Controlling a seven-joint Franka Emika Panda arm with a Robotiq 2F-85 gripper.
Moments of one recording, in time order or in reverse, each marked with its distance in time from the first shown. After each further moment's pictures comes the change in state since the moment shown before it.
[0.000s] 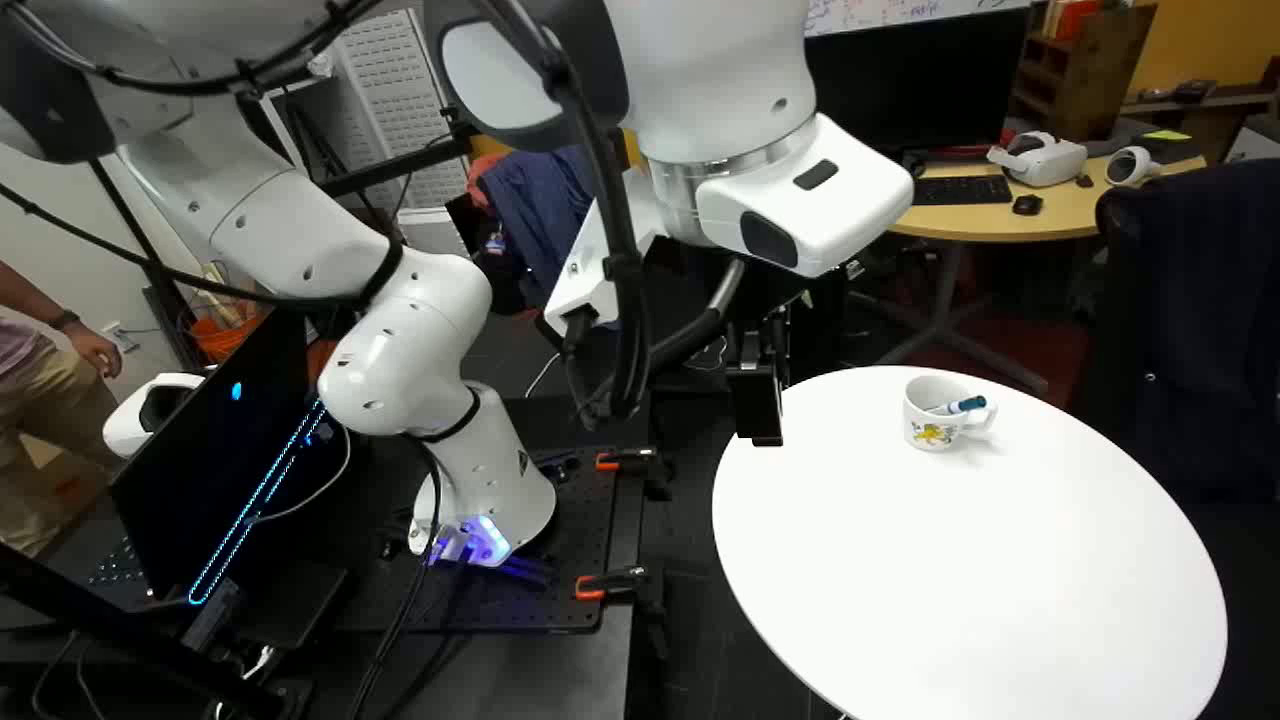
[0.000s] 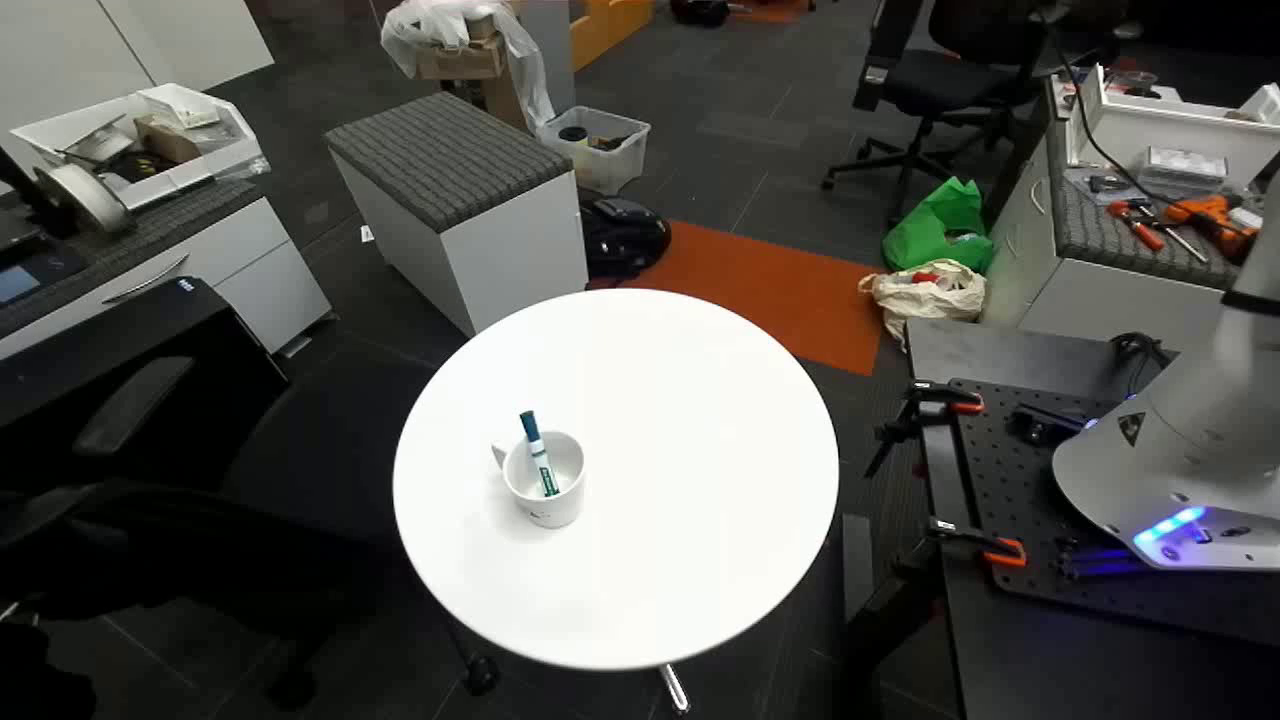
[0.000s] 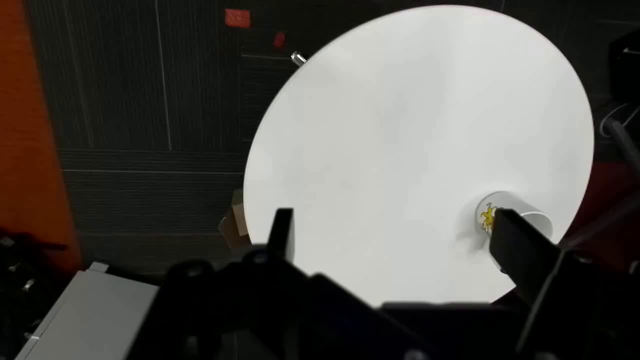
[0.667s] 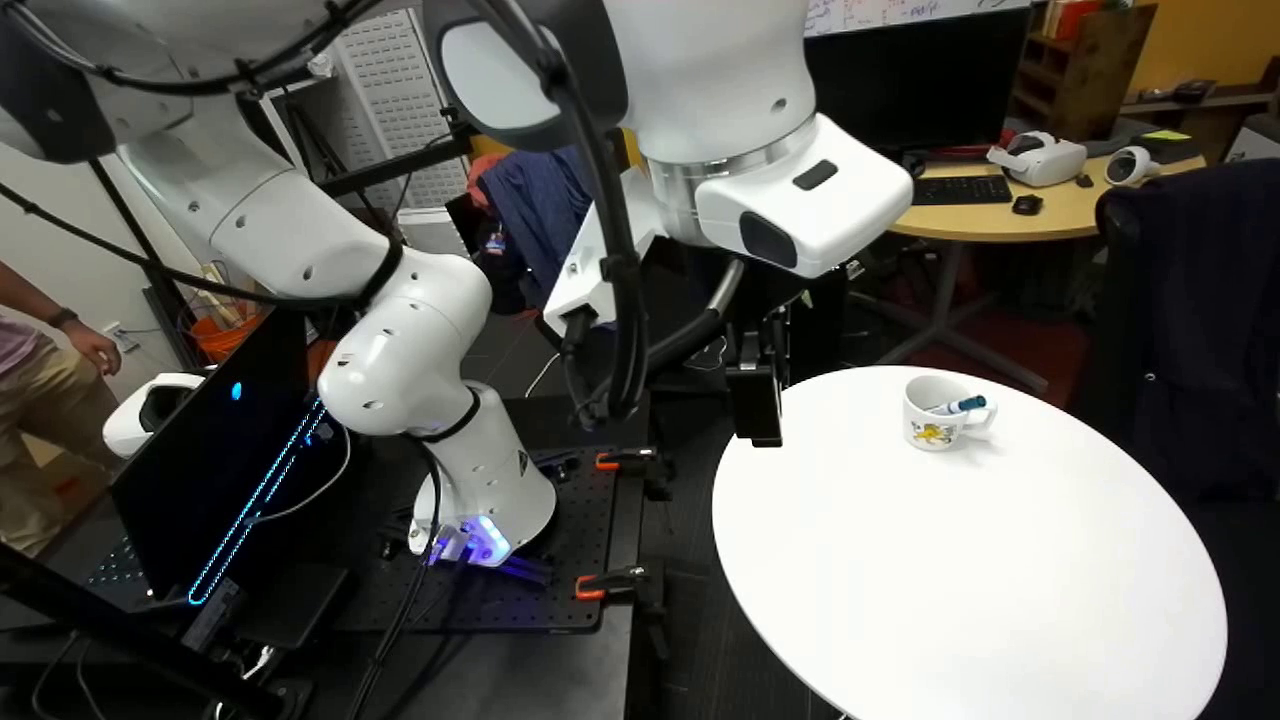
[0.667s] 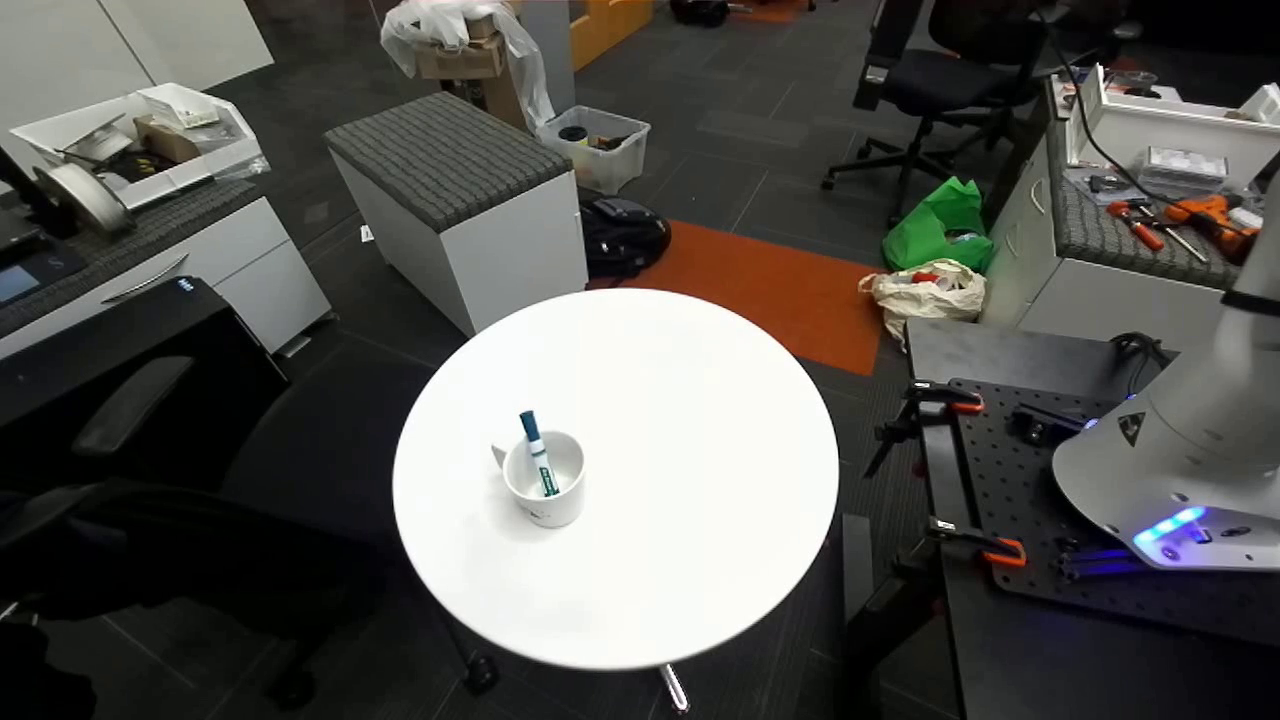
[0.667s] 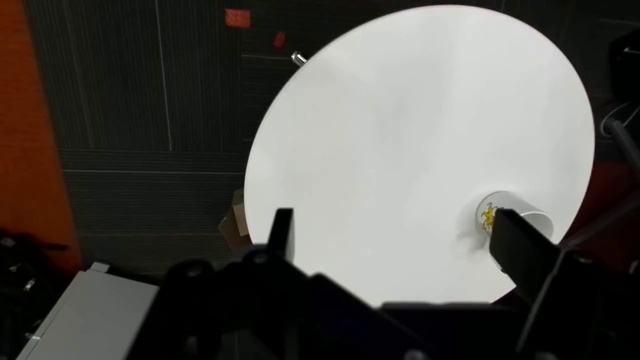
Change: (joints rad) arm -0.002 0.000 0.001 0.000 0.000 0.000 0.000
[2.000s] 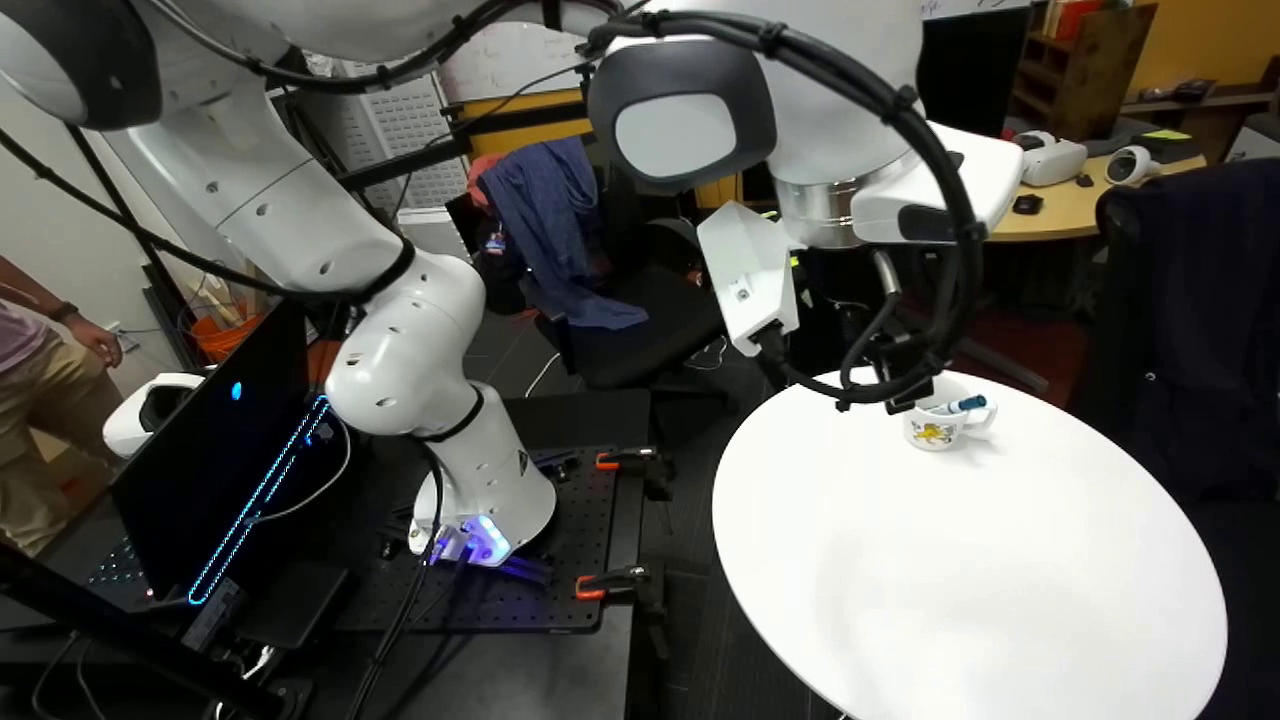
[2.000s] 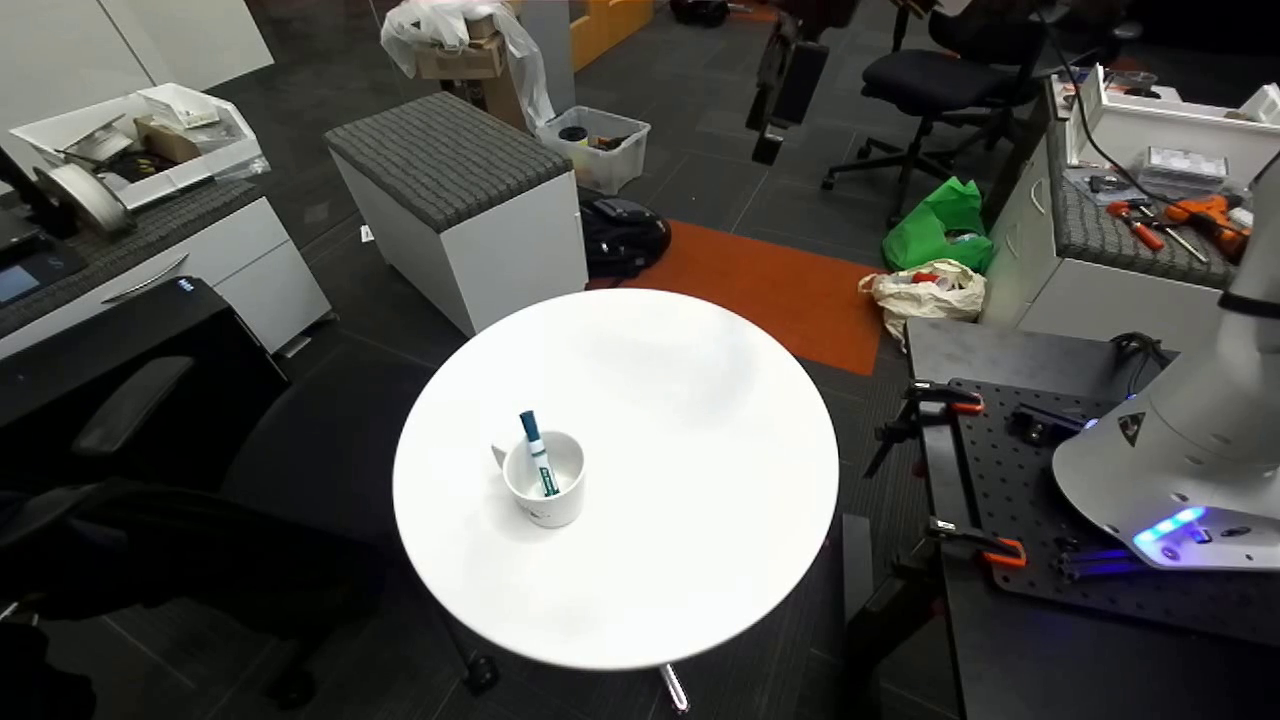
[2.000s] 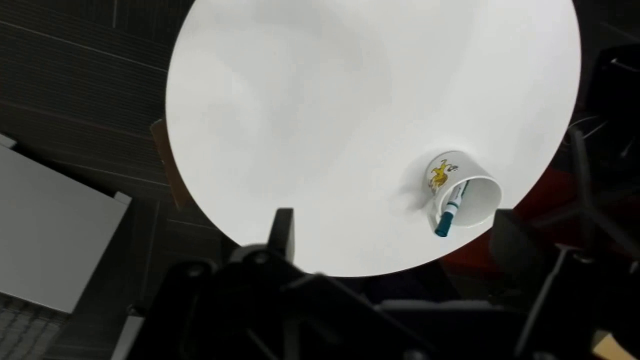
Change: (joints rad) arm 0.106 0.177 0.044 0.007 0.134 0.287 -0.221
